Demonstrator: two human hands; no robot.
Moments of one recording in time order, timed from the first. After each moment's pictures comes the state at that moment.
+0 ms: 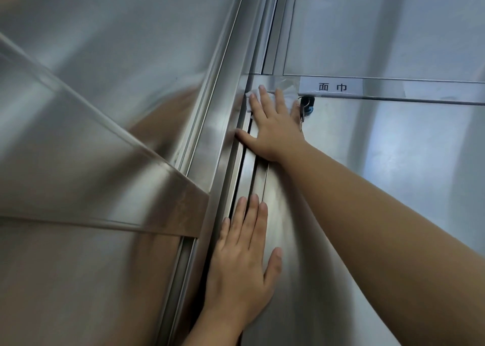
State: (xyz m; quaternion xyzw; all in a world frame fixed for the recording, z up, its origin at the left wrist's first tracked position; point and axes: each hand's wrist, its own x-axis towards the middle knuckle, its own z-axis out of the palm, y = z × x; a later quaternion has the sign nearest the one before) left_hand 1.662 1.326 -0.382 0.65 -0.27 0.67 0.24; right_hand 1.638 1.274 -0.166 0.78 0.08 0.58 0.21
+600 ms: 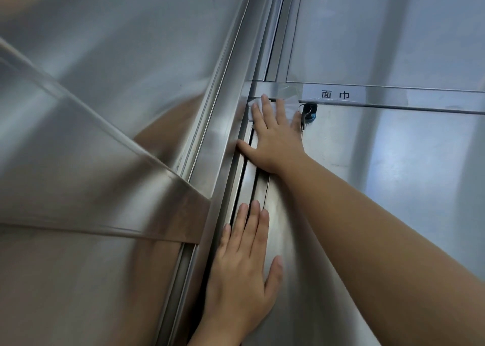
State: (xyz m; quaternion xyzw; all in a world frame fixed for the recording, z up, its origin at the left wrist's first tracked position) left_hand 1.661 1.325 -0.382 0.65 -0.25 0.67 0.24; right_hand 1.639 1.278 -0.173 0.78 0.05 0.58 0.23
